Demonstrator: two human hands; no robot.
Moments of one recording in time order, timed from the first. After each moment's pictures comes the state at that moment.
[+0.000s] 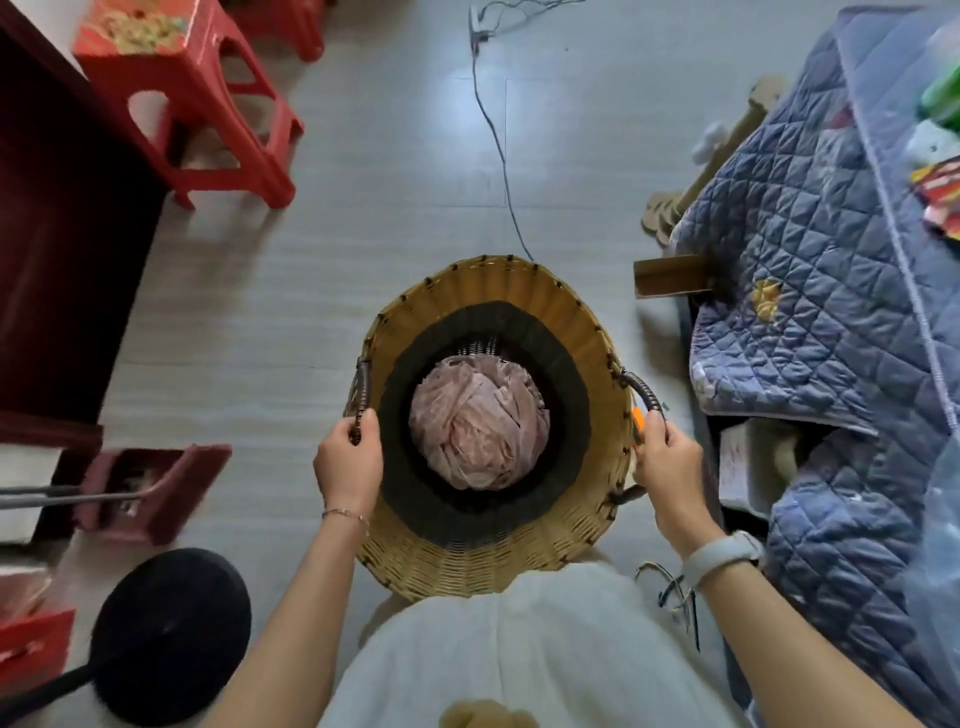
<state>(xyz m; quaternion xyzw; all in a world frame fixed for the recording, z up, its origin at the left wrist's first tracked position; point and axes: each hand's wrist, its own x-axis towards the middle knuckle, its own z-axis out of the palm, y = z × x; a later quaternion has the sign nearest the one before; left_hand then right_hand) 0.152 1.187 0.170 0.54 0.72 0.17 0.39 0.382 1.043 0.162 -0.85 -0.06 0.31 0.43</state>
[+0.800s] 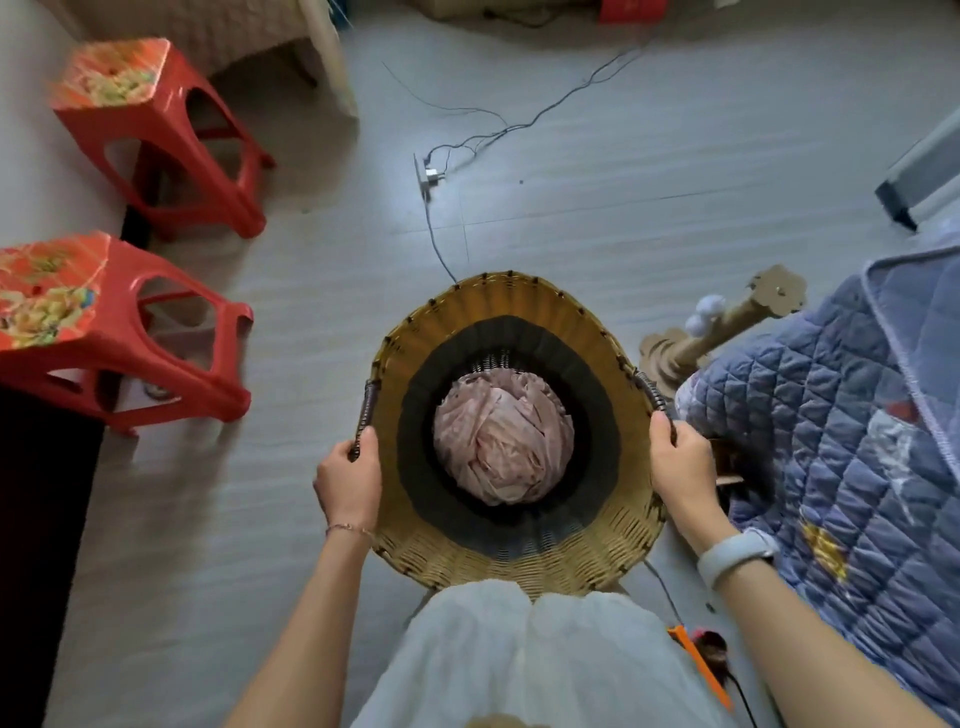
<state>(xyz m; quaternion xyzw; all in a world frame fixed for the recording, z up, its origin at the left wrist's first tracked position) 0.473 1.648 0.180 0.56 0.69 0.18 0.41 0.697 1.471 0.180 -0.88 -0.09 0.25 0.39</state>
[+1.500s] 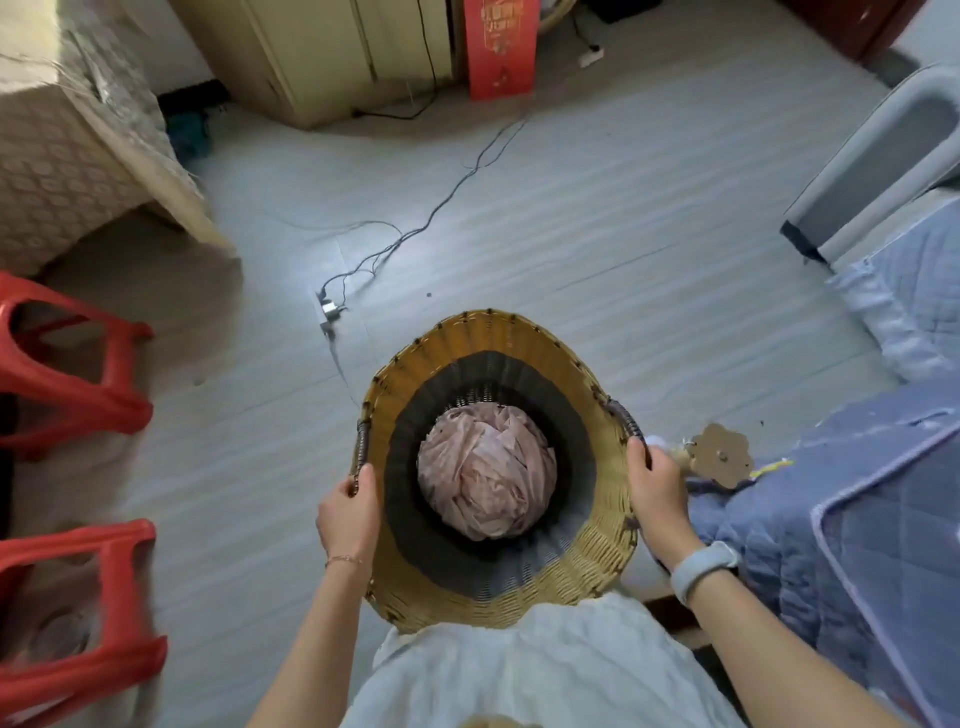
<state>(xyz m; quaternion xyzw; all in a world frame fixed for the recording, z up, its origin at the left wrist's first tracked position) 0.857 1.858 0.171 0.63 0.65 0.09 0.42 1.034 1.649 0.172 -0.88 0.03 0.22 0.43</state>
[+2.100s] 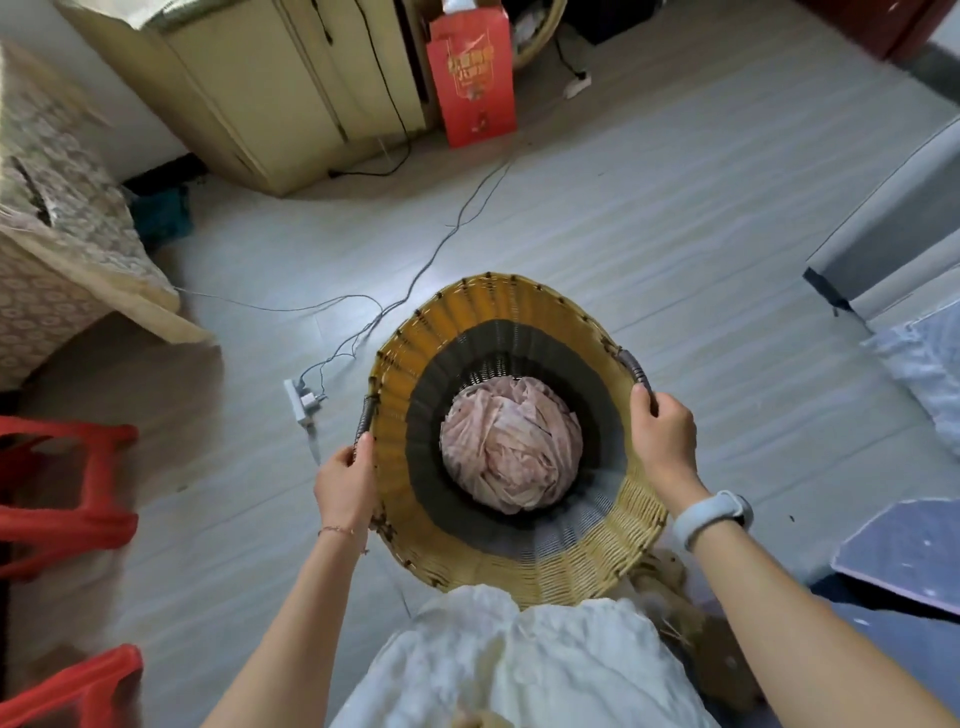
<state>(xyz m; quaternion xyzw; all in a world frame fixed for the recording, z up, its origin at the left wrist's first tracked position) 1.185 1.981 0.181 0.64 0.61 0.10 0.45 1.375 1.759 0.181 -0.88 0.00 0.18 0.45</state>
